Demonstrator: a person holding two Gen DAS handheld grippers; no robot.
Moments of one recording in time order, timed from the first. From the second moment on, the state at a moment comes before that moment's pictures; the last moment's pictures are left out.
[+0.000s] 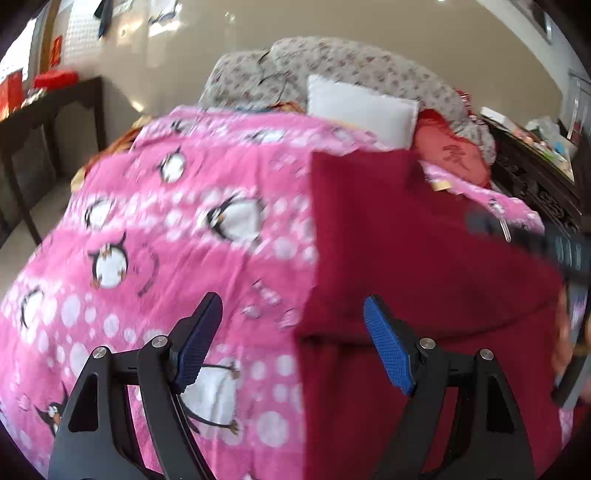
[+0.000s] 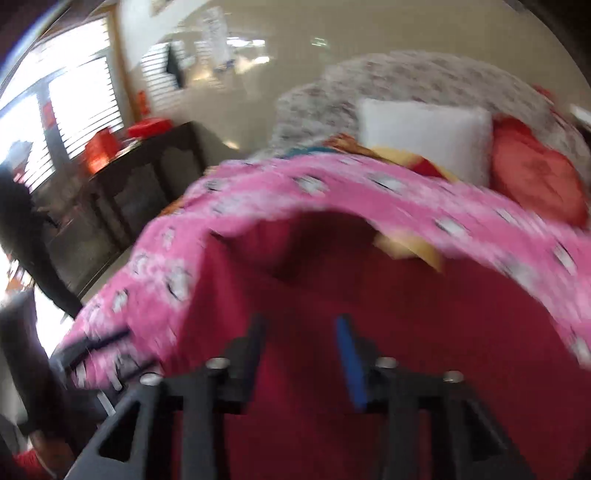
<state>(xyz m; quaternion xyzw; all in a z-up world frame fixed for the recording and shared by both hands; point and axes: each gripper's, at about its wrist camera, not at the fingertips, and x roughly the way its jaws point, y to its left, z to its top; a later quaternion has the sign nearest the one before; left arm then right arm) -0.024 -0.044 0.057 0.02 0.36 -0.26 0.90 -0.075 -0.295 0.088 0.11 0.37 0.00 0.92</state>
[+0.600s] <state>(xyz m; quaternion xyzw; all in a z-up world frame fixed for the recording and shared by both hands) -0.036 -0.097 0.058 0.05 0.39 -0.27 0.88 -0.298 -0.494 0.080 0.28 0.32 -0.24 0.87</state>
